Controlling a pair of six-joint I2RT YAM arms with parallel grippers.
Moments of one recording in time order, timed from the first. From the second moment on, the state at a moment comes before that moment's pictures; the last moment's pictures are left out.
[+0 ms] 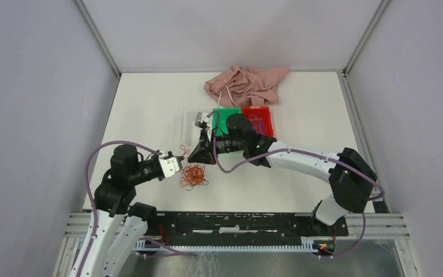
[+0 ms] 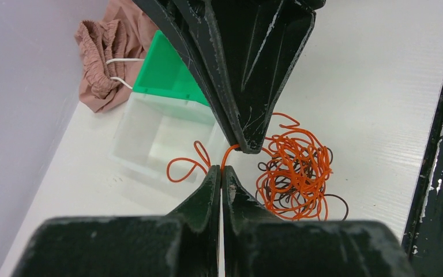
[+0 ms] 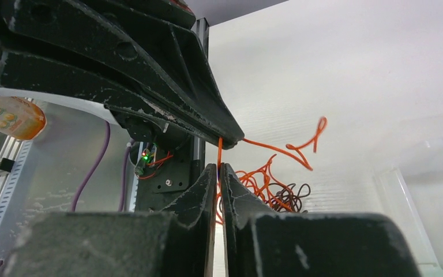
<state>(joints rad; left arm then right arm) -0.26 0.48 0.69 -0.65 0.69 0.79 0.96 1.60 1.10 0.28 -0.65 0.21</state>
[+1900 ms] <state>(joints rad) -0.26 0.47 0.88 -0.31 0.68 0.52 0.99 1.85 0.89 0.87 -0.36 0.65</state>
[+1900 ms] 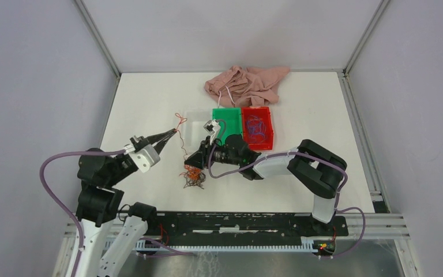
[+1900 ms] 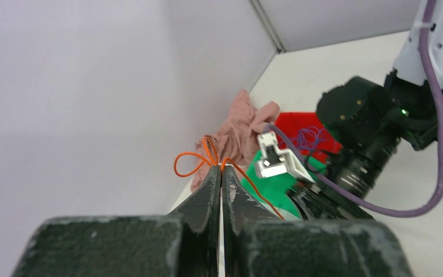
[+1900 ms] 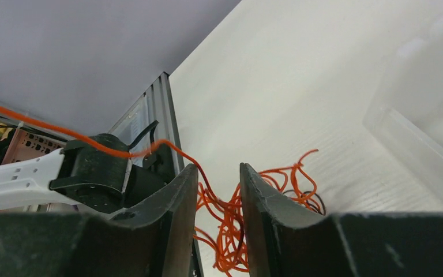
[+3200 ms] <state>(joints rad) -0.26 0.93 1.64 0.34 0.23 0.59 1.06 1.87 0.78 0.87 -0.22 0.60</state>
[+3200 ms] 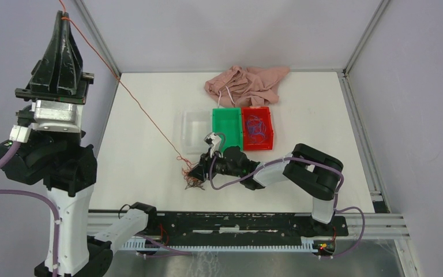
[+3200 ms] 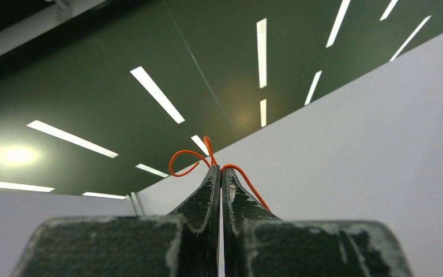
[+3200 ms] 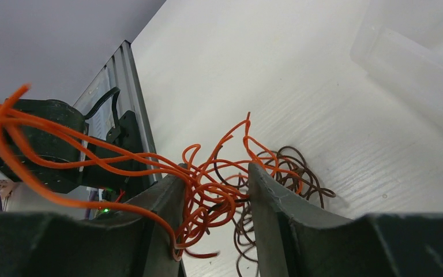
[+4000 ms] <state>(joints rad) -0.26 1.11 1.93 0.48 0.13 0.70 1.06 1.74 0.66 0.76 -0.13 0.54</state>
